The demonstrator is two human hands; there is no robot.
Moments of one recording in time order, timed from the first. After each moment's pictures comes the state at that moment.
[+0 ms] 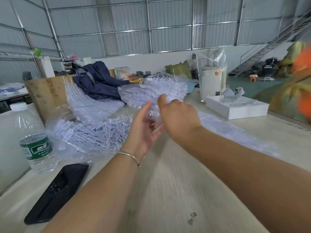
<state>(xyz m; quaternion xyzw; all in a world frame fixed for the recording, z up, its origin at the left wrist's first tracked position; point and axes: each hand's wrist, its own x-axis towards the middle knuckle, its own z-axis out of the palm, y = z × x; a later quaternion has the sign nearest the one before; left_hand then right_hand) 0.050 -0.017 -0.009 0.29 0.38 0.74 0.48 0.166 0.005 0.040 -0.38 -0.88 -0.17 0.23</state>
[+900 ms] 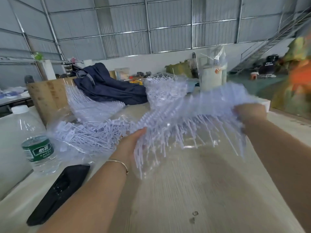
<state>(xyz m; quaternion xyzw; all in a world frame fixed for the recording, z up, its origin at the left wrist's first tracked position) 0.008 -0.035 -0.052 0.27 0.61 0.63 0.41 0.291 0.141 0.007 -0.56 -0.51 0.38 0.53</state>
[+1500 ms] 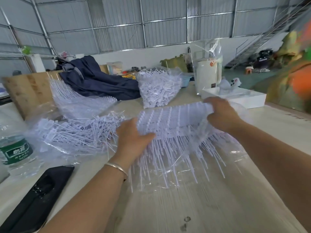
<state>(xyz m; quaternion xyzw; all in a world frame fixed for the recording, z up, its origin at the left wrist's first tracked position) 0.034 -0.010 -0.053 0.49 0.77 0.41 0.03 0.260 0.148 -0.018 -0.47 -0.82 0.11 0.31</state>
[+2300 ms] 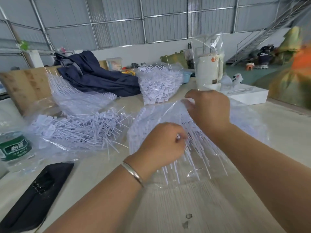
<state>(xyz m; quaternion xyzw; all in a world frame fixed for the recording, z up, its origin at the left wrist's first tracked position) 0.107 -0.023 -0.035 0.70 0.64 0.31 0.02 0.218 0.088 -0.010 -0.38 -0.77 -0.16 0.48</state>
